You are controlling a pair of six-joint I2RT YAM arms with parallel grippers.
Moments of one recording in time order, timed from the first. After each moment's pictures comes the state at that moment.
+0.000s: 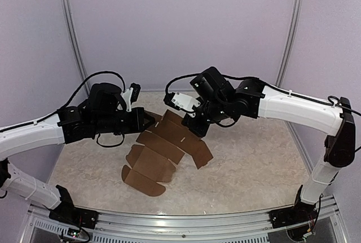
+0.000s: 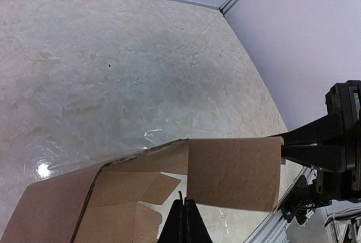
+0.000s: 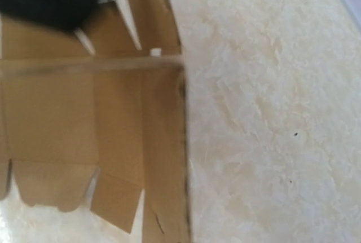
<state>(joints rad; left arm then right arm) -0.86 1.25 0.99 -0.23 0.00 -0.65 1.02 1.70 1.58 -0.65 0.09 -0.28</state>
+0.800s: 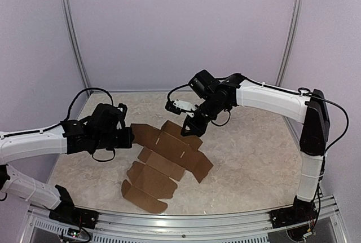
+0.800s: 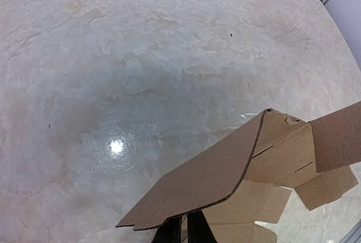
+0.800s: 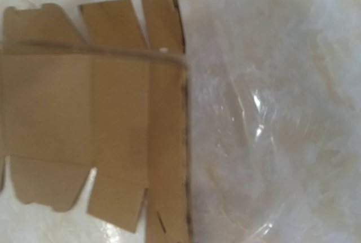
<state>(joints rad) -0.80 1.19 0.79 -0.33 -0.26 -0.59 0.84 1.94 1.74 -0.81 -0.34 -0.32</state>
